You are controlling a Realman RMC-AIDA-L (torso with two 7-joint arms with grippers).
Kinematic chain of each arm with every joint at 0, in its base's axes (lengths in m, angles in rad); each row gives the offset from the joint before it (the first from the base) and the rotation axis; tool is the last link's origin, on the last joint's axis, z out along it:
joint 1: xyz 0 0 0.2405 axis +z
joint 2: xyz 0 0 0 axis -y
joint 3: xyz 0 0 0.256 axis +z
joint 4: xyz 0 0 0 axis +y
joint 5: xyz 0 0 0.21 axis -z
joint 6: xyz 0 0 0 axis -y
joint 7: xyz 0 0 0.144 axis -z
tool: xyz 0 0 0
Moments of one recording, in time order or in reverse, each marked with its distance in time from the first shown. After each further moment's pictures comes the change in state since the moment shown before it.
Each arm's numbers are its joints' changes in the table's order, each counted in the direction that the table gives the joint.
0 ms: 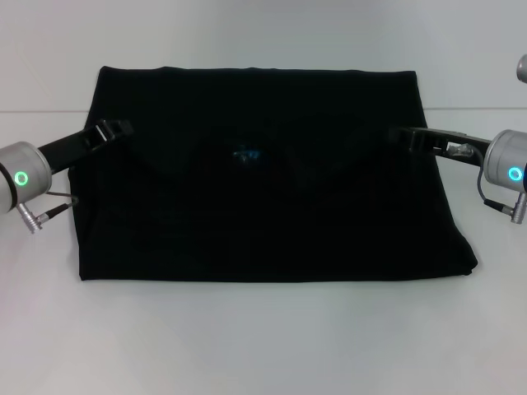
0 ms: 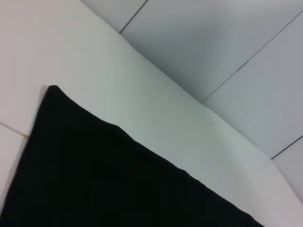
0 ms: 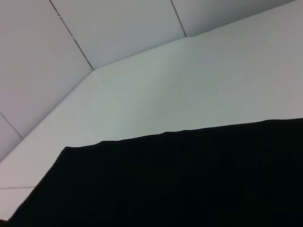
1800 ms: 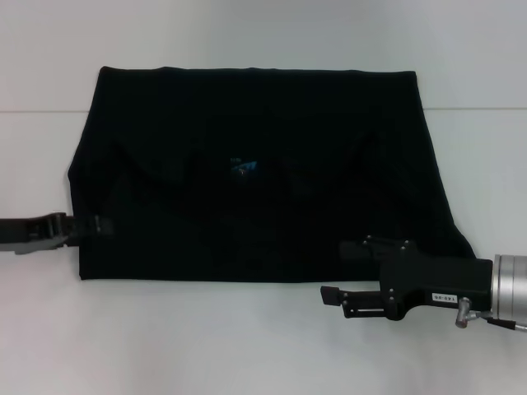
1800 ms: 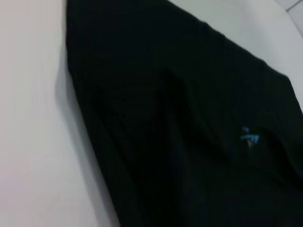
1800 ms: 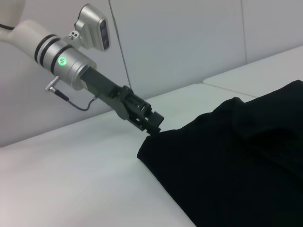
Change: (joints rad) left arm 0.175 -0.149 0.378 0.141 -0.164 -0.364 0.299; right arm -0.212 0.000 -0.213 0.004 -0.039 0.581 0.594
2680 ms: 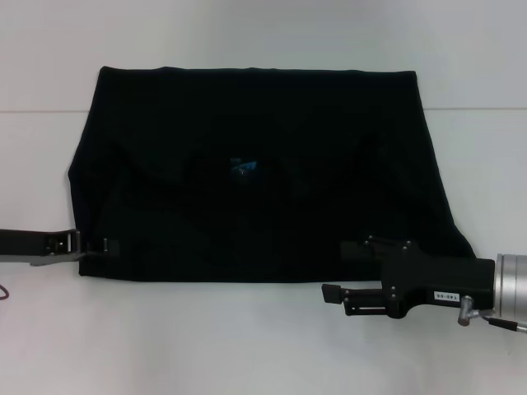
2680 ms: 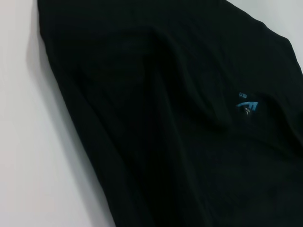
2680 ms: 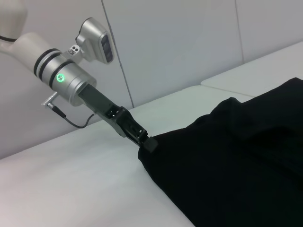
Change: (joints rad) left arm -0.011 0.015 0.095 0.007 -0.016 0.002 0.022; right arm -0.001 0.004 0.004 0.004 -0.005 0.009 -0.038
